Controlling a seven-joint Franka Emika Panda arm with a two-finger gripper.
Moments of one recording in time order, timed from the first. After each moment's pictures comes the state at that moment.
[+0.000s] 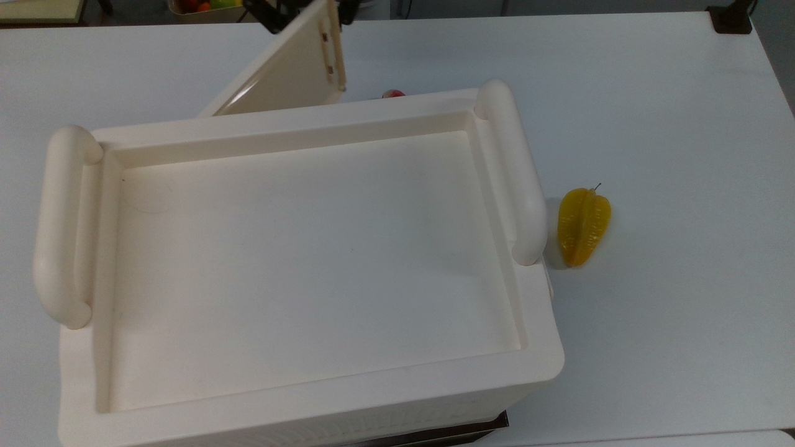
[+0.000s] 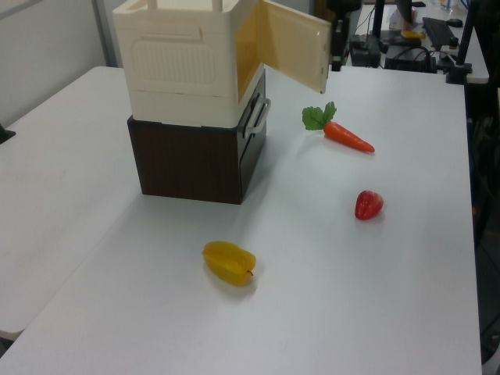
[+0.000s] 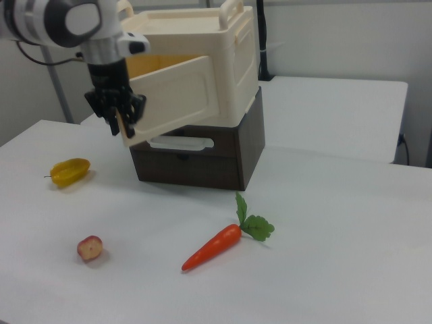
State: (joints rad) arm 0.19 0.12 -0.19 -1.48 0.07 1.59 -0.16
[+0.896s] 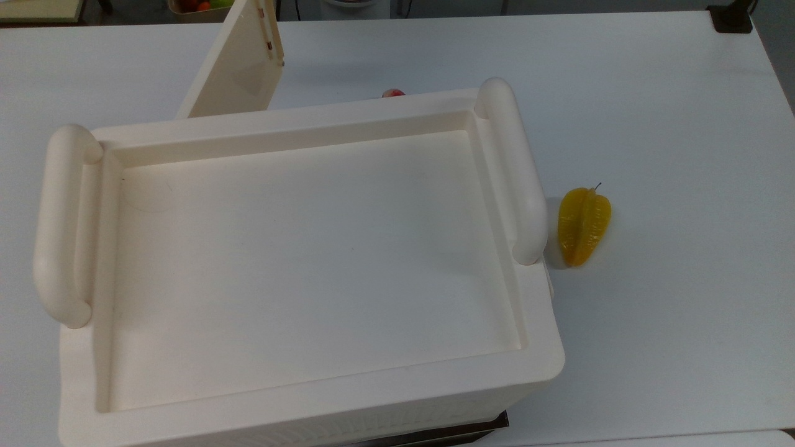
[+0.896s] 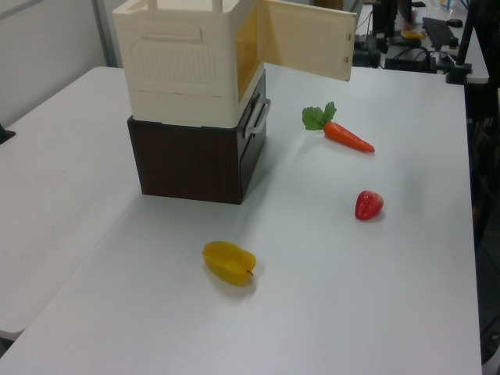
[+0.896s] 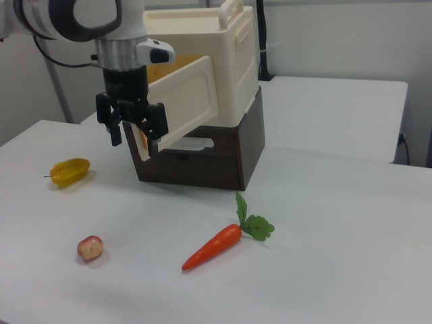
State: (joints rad) arm 0.06 0.02 -0.21 -1.53 0.01 1.42 -0.16
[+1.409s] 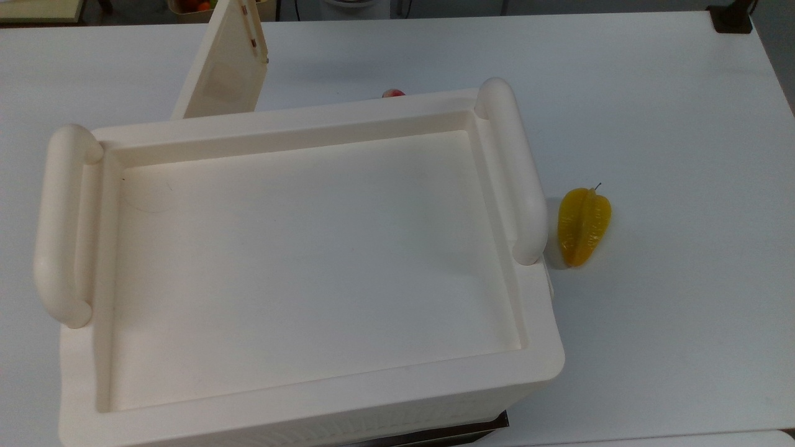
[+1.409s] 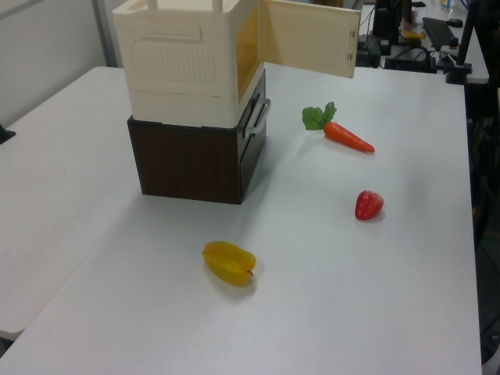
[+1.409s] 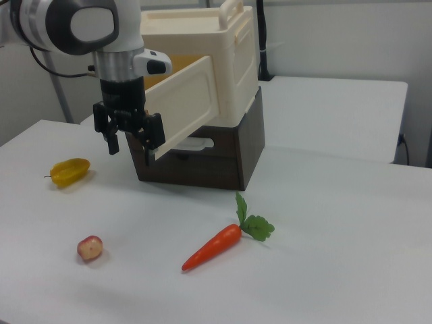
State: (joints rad) arm 0.07 -0.03 -0.21 -1.63 0.01 1.48 -0.16
